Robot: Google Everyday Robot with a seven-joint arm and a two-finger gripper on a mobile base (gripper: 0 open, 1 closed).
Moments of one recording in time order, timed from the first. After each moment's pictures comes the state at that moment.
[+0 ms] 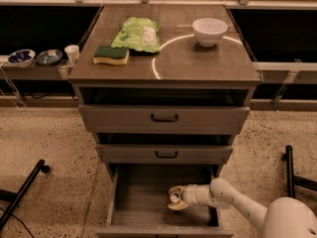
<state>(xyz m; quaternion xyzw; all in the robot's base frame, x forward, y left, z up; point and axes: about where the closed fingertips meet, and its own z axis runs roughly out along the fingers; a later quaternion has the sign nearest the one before) 0.549 -0.077 0.194 -0.59 0.66 0.27 0.39</state>
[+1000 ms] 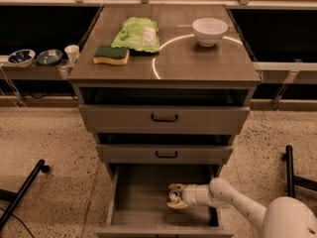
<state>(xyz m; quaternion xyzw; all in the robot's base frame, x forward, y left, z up) 0.549 -0.077 0.193 -0.59 0.66 0.27 0.39</state>
